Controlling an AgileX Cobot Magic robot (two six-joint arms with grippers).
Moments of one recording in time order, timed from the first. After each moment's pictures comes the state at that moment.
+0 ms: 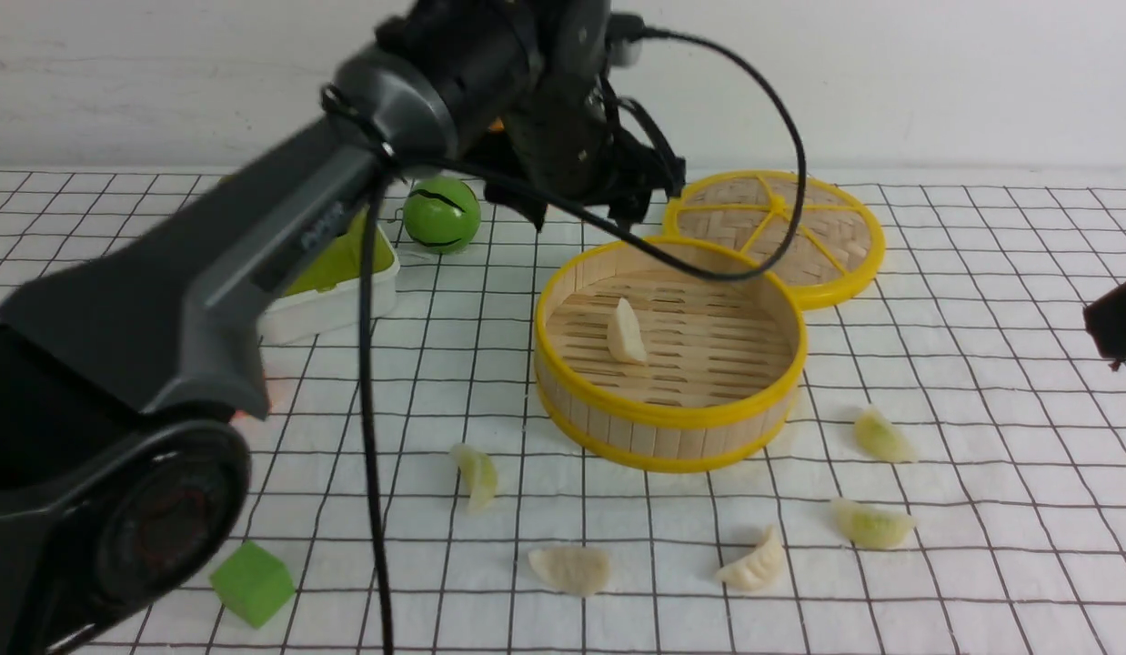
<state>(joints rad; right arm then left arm) 0.10 1.12 -1.33 0.40 1.26 -0.24 -0.57 2.24 -2.41 0.17 1.17 -0.33</state>
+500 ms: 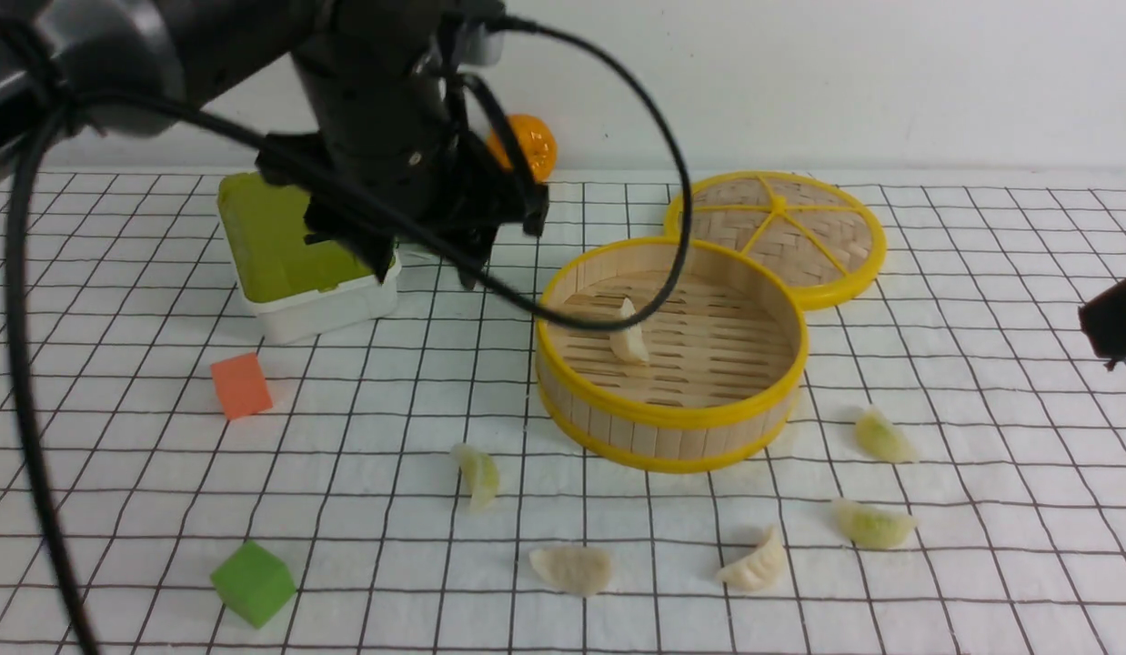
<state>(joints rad) 0.10 1.11 -1.33 0.41 1.26 -0.24 -0.55 1.75 -1.71 0.22 1.18 -0.41</state>
